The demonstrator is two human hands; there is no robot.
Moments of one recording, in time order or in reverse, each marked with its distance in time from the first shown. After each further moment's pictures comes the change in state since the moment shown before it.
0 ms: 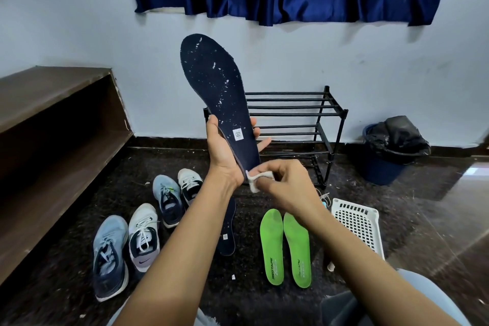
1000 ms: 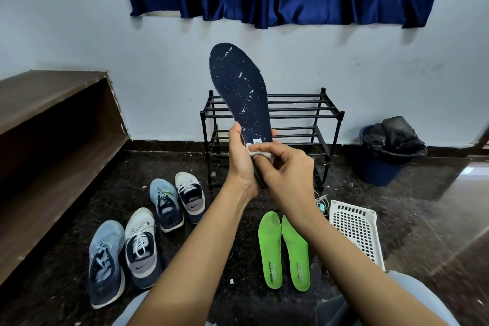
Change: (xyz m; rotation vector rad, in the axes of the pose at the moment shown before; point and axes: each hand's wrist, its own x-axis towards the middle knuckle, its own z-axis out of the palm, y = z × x) left_hand -0.006 -0.028 0.019 0.191 0.054 -0.053; right_hand 0.010 -0.009 0.007 0.002 0.362 -0.254
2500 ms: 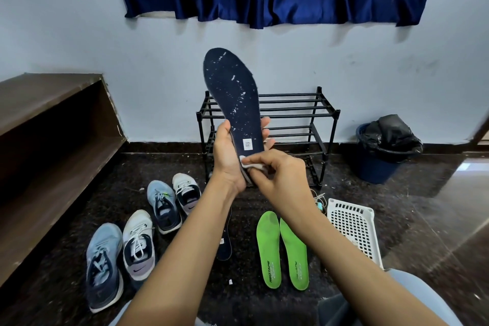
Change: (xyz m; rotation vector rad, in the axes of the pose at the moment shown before) left_hand 0.003 0.012 -0.006 -0.129 -0.107 0.015; right_hand 0.000 0.016 -0.005 -0.172 -0.065 -0.271
